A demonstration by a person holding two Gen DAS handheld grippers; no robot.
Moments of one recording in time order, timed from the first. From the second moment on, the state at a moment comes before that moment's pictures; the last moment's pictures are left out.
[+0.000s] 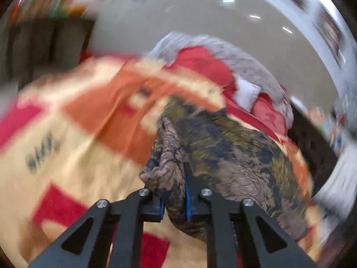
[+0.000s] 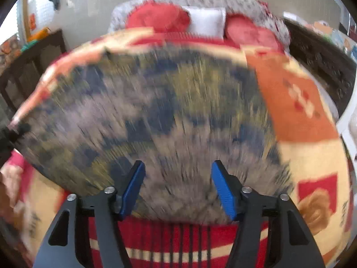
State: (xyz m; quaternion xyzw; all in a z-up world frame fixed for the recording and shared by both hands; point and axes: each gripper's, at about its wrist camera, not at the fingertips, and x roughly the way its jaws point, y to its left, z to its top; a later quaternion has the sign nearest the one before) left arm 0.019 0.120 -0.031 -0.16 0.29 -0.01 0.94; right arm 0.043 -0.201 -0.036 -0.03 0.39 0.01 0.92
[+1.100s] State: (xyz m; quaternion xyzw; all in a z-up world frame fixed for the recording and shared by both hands) left arm 0.004 -0.014 0.028 0.05 0.19 -0.18 0.96; right arm 0.285 -0.046 0.020 -0.09 0.55 0.25 0.79
